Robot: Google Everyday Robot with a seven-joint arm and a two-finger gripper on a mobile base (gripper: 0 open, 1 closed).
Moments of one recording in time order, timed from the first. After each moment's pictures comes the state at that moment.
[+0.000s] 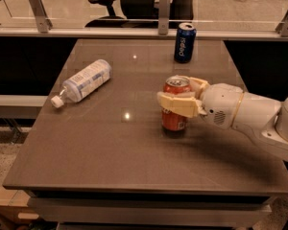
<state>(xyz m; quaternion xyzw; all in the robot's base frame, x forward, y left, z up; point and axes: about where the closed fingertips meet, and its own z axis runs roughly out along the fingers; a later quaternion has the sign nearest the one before) 0.504 -0.074 0.902 -0.32 0.66 0.35 0.58</state>
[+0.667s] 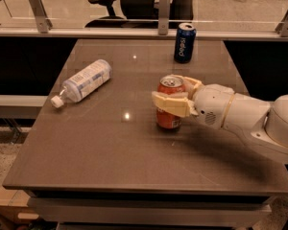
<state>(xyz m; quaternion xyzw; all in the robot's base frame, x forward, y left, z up) 0.513 -0.063 0.889 -0.32 0.67 0.33 0.58</state>
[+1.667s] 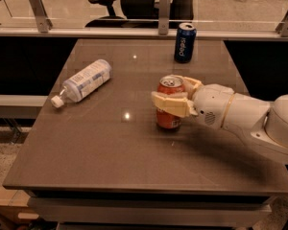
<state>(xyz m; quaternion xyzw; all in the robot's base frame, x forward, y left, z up) 0.513 -0.062 0.891 -0.33 0.67 0.33 0.59</state>
